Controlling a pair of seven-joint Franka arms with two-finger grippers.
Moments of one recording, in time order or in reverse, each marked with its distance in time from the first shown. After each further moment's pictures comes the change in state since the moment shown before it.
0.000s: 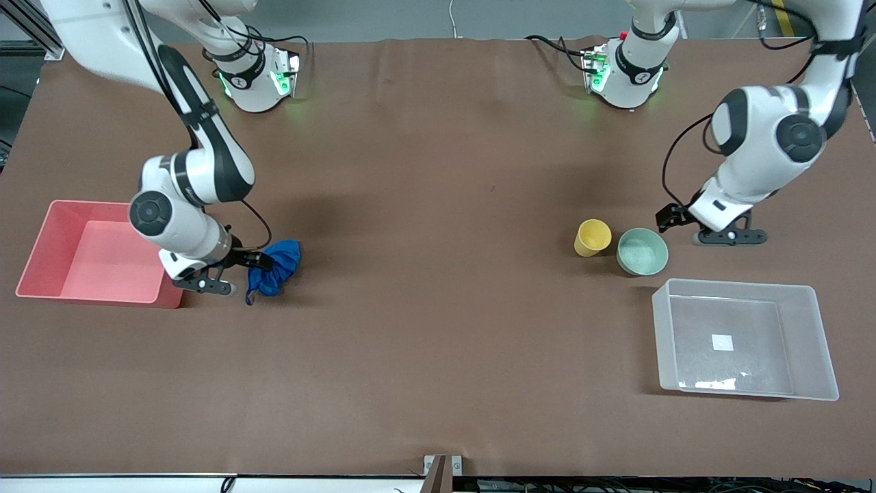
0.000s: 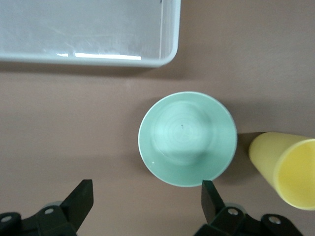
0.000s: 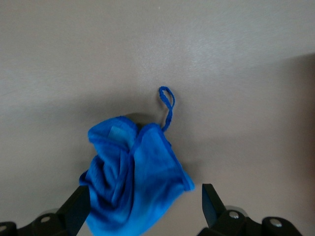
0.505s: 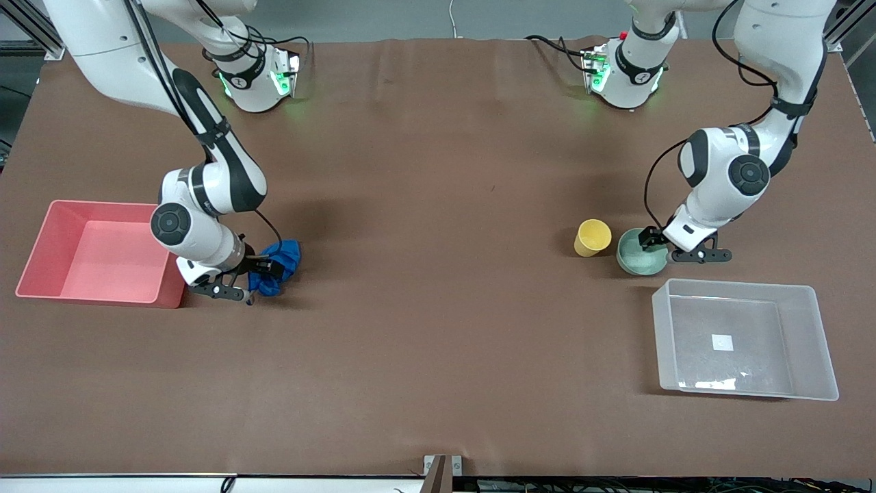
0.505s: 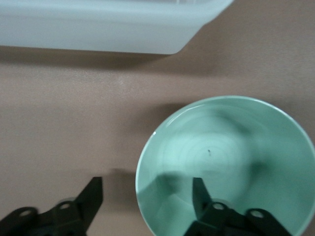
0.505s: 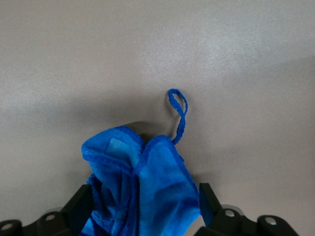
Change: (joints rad) left arm 0.013 0.227 0.006 -0.009 -0.007 0.256 -0.007; right arm 0.008 0.054 0.000 -0.001 0.000 0.076 0.022
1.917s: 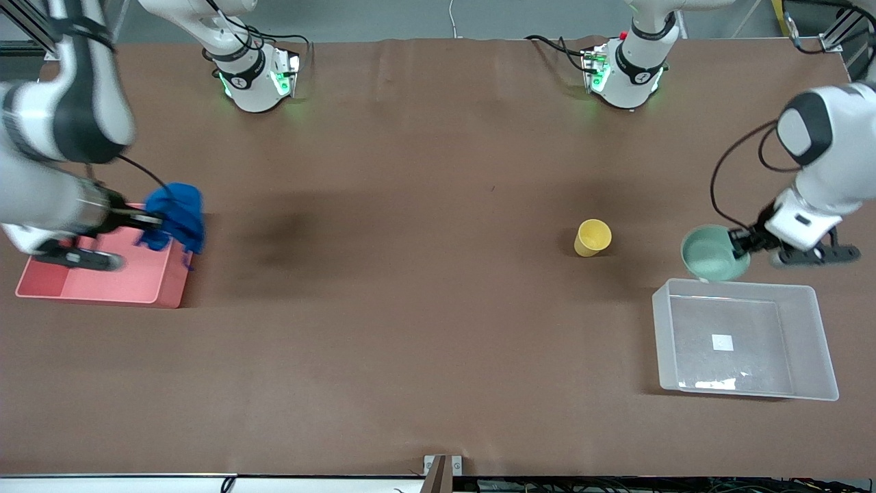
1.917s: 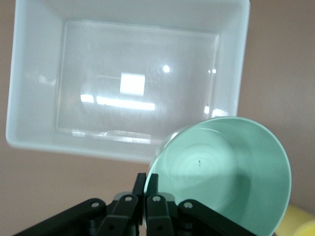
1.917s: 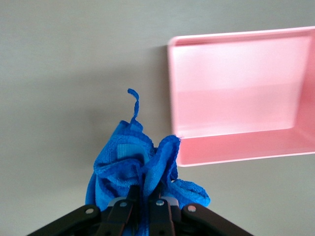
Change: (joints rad) left arm 0.008 -0.098 0.096 0.446 -0.012 -0.442 0.083; right arm -0.026 -0.337 -0.260 0.332 -0.035 -0.860 -0.372
